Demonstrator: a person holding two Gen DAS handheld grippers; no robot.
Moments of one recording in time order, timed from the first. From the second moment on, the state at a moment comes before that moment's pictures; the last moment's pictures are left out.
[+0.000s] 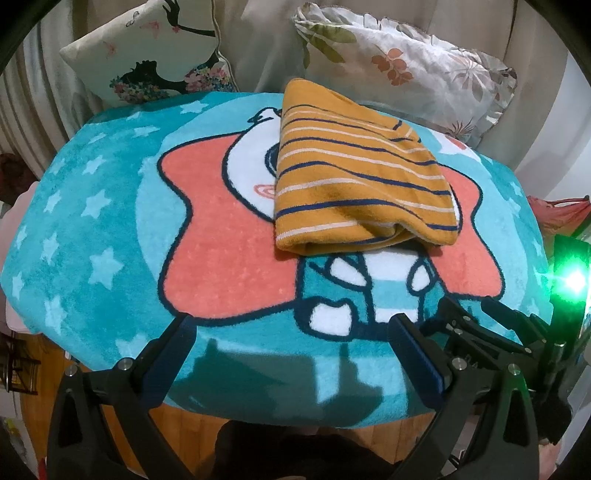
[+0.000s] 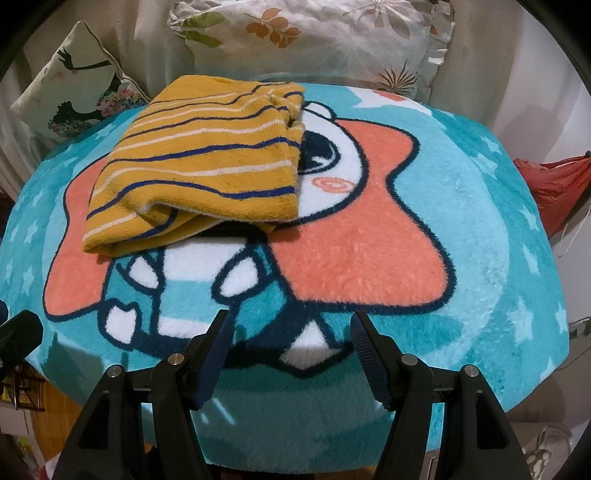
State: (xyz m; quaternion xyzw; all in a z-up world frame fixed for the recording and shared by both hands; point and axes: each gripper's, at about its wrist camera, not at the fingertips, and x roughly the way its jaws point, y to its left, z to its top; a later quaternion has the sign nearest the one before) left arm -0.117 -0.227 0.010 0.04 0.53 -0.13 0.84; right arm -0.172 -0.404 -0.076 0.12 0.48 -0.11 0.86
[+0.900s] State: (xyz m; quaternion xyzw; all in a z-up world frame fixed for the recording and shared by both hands) left arm -0.105 -0.229 -0.002 0.03 0.55 -0.13 0.83; right arm -0.162 -0.402 -0.083 0.12 0.49 -0.11 0.86
